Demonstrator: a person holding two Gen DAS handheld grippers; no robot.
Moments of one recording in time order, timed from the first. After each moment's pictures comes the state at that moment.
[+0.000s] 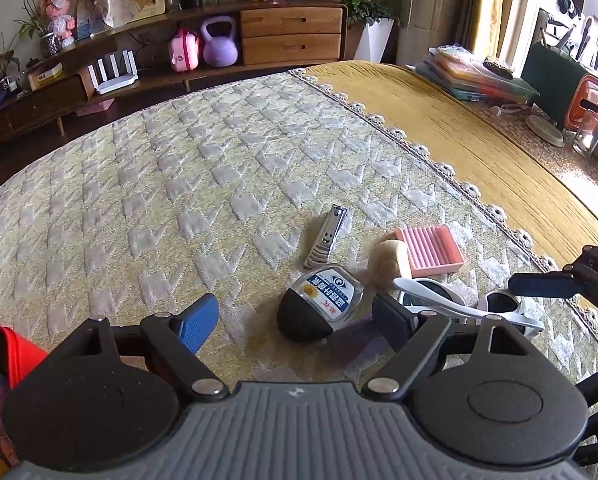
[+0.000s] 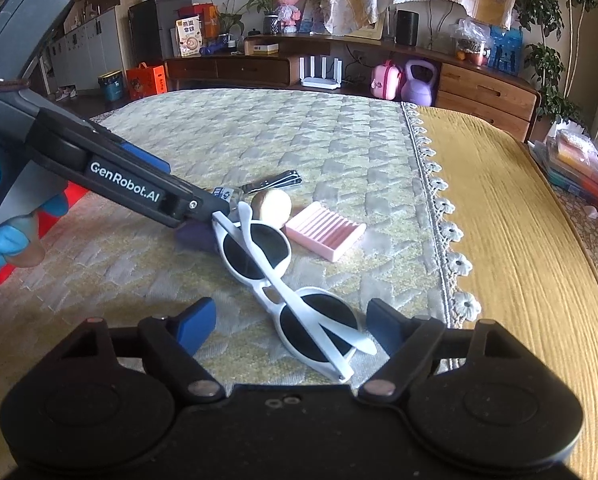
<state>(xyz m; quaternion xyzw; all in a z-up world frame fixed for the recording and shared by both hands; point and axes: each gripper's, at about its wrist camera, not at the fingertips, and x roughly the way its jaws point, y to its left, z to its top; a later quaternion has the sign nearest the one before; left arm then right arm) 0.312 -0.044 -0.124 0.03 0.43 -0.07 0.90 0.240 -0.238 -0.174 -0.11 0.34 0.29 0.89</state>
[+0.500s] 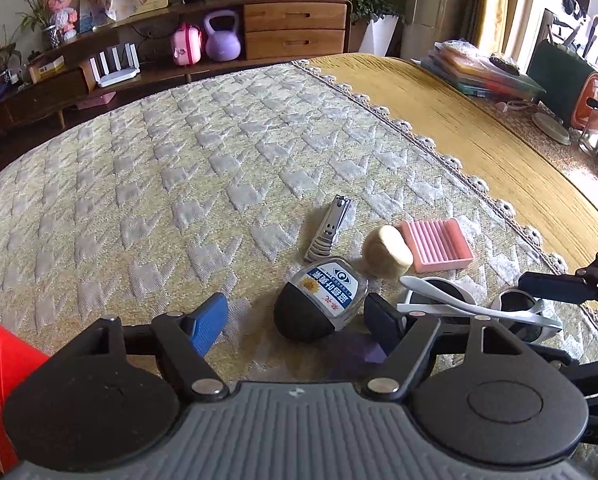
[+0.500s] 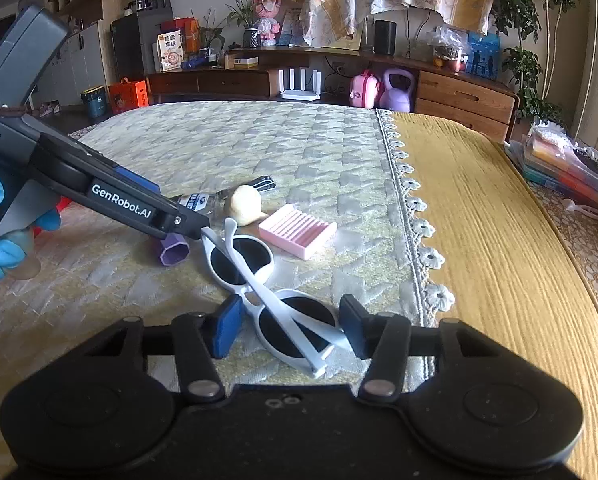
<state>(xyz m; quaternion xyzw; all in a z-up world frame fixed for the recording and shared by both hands) 0.314 -0.046 -0.136 0.03 0.43 -0.06 0.90 0.231 -0.254 -0.174 -0.10 0.32 0.27 0.90</state>
